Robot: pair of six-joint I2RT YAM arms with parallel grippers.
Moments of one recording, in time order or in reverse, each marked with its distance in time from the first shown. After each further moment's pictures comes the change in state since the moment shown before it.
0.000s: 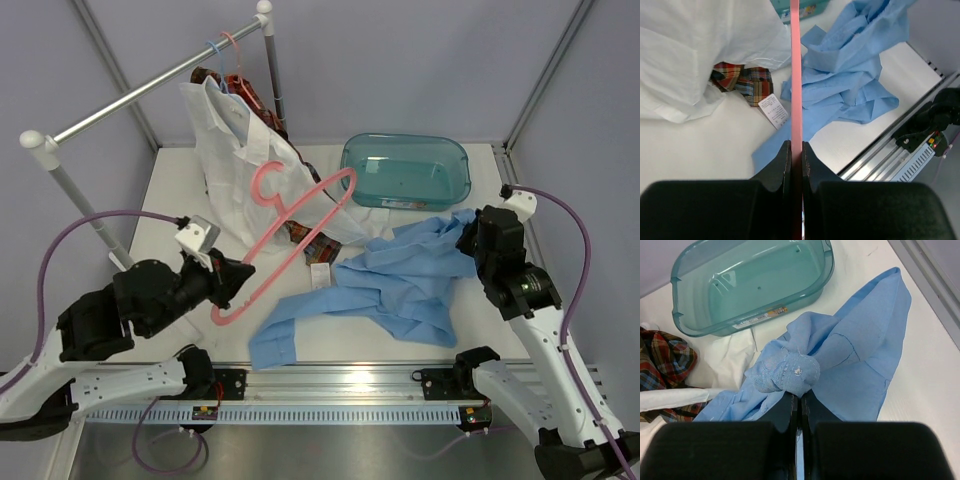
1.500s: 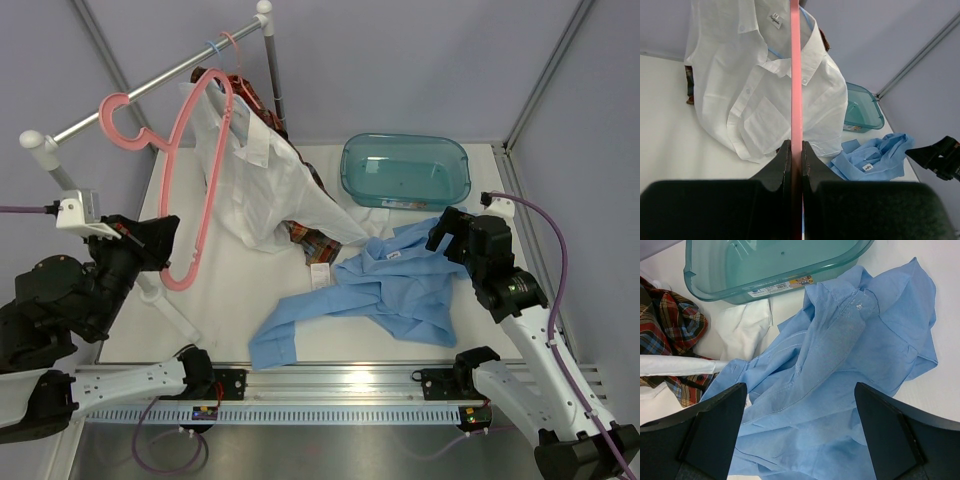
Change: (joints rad) left arm 0.000 -0.009 0.336 -0.054 -0.529 -0.090; right arm -0.002 -0.008 -0.149 0.115 -0.170 -0.029
